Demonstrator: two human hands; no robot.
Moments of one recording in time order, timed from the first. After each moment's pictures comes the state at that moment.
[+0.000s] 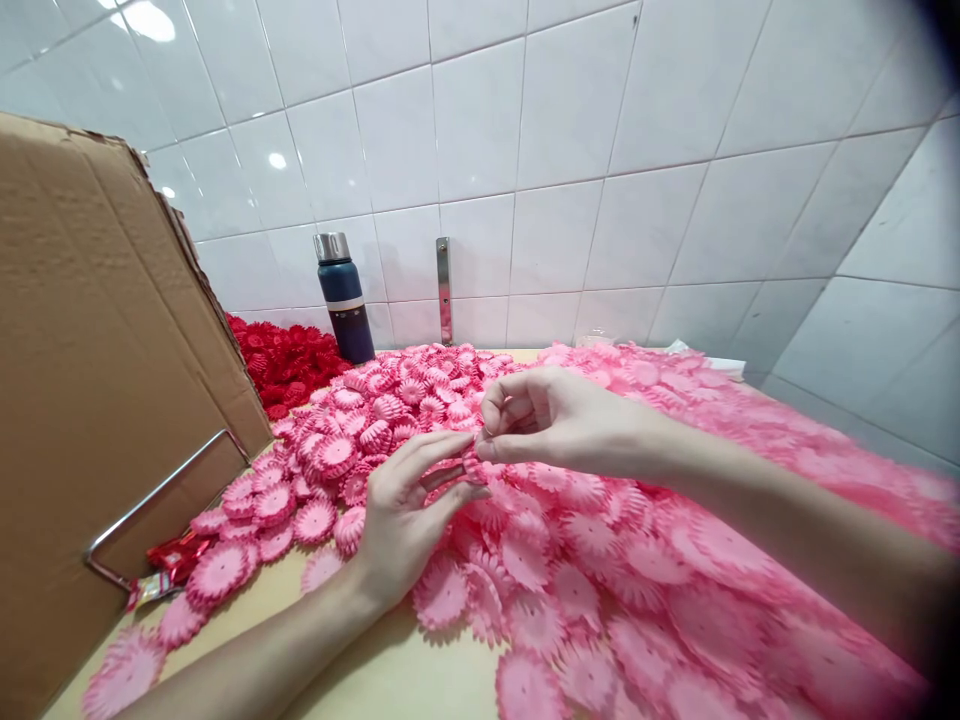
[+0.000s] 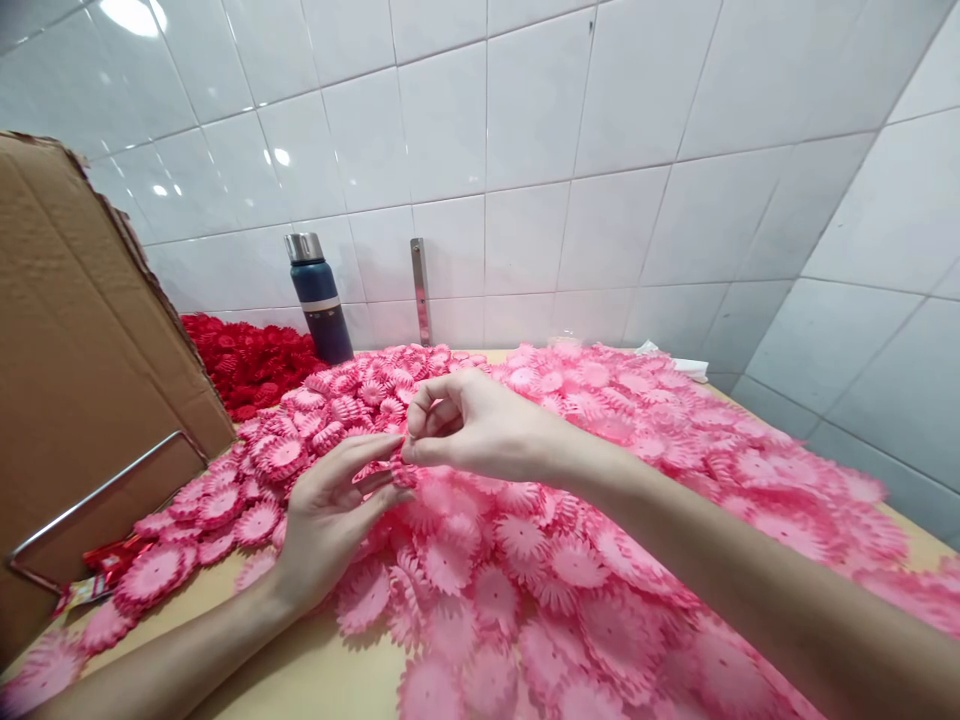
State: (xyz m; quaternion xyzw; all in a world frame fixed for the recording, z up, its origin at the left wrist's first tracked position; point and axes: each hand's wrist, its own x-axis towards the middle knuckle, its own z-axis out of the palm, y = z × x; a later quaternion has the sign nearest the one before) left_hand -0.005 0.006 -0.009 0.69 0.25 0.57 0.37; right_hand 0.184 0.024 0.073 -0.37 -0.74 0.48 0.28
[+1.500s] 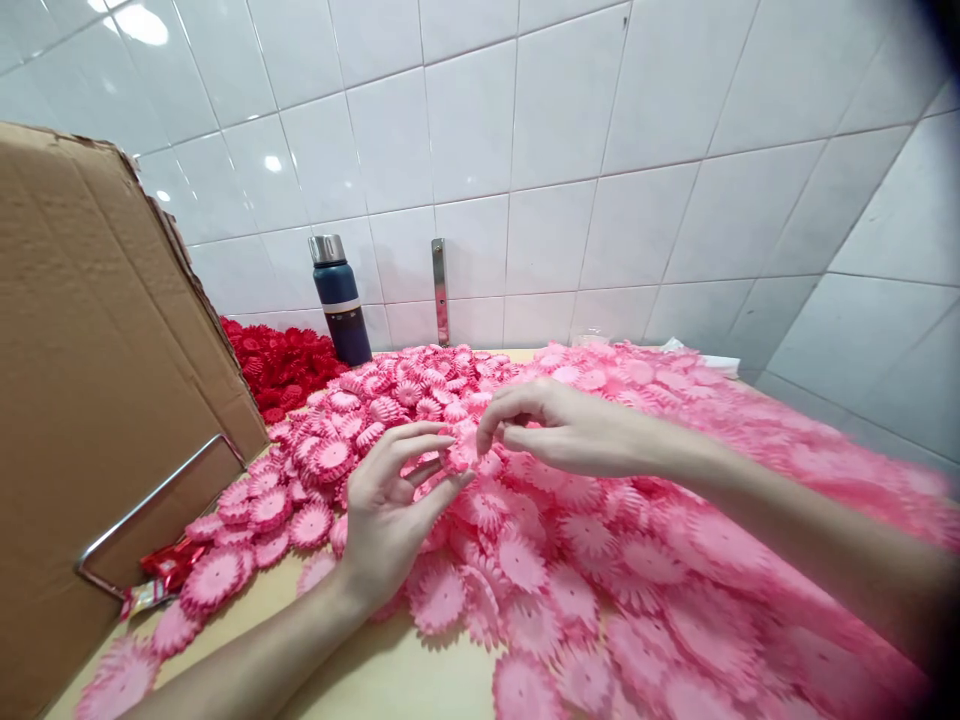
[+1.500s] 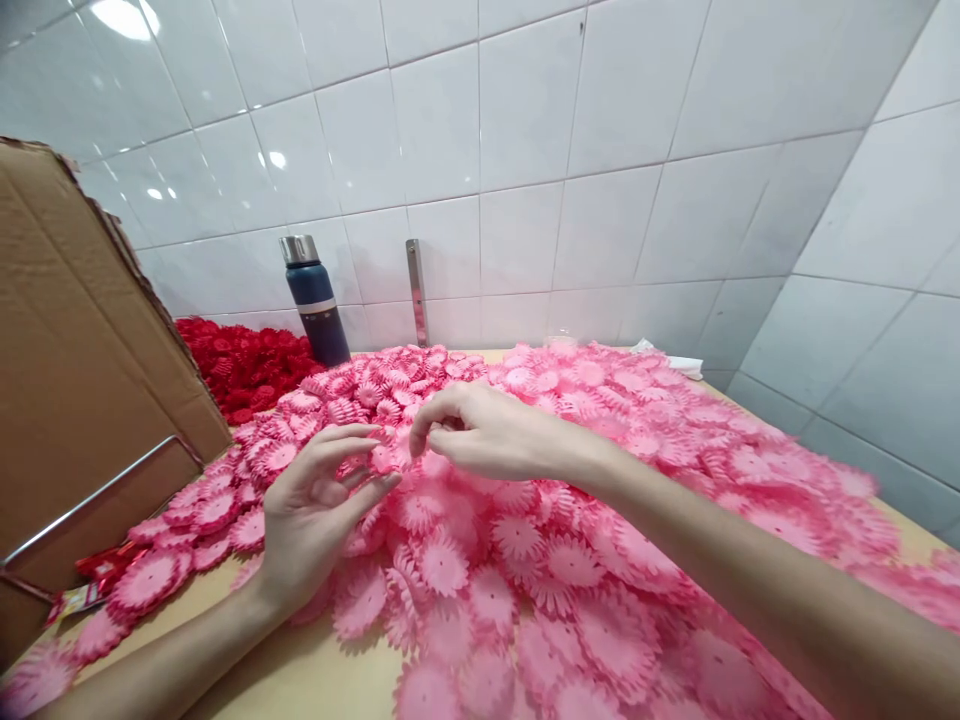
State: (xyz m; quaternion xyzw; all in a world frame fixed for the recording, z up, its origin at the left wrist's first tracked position) left_hand -0.007 0.005 -0.002 0.69 0.26 0.61 0.28; right_hand 0.192 0.025 0.076 -0.41 -0.85 0.27 0.19
